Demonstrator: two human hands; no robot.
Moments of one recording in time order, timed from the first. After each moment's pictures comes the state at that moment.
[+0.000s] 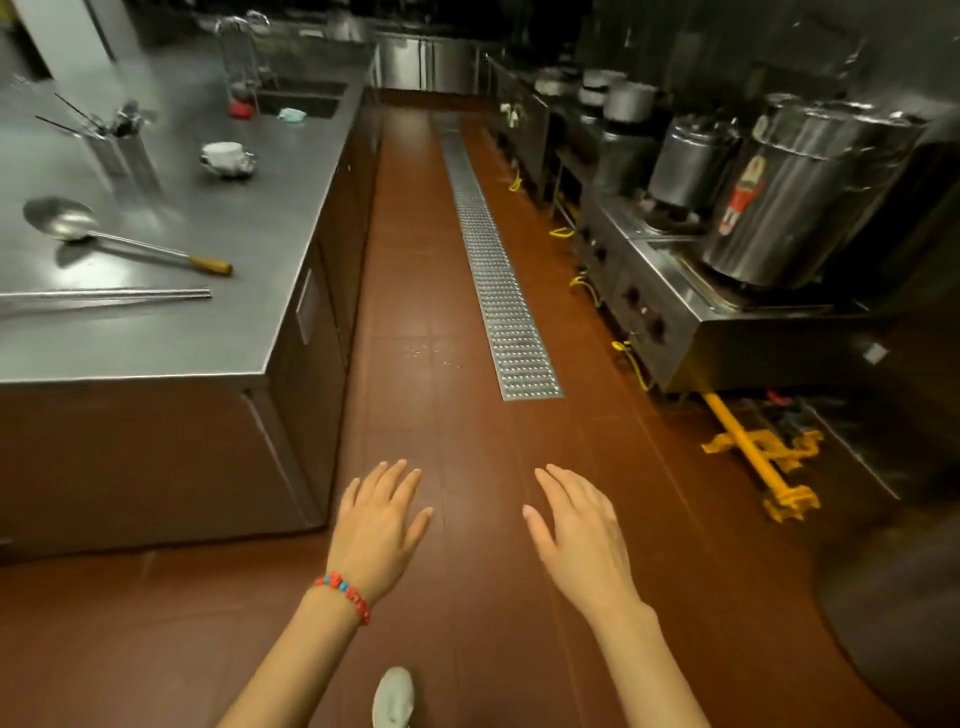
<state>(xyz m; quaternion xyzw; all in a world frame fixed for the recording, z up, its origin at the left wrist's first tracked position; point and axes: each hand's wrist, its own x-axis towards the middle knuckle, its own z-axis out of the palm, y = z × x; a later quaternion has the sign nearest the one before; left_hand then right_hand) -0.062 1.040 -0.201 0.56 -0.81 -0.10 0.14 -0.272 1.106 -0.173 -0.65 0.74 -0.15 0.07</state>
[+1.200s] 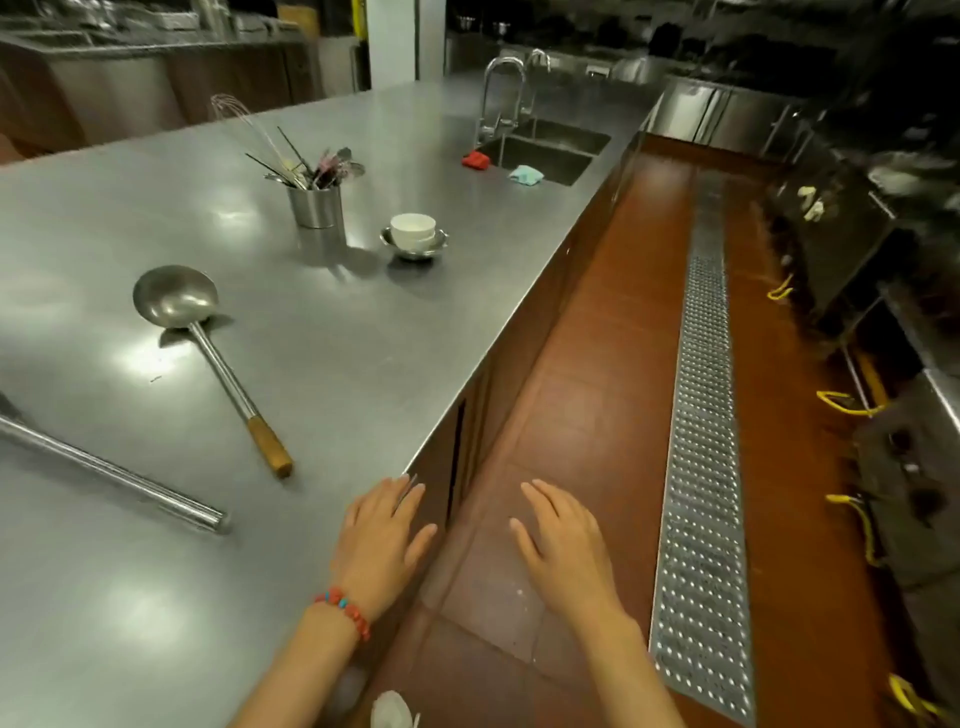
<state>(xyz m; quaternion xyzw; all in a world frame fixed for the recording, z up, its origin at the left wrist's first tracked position) 0.007 0.374 -0.192 0.74 -0.65 -0.09 0.16 -0.194 0.313 -0.184 -0.84 0.52 -0.11 0.14</state>
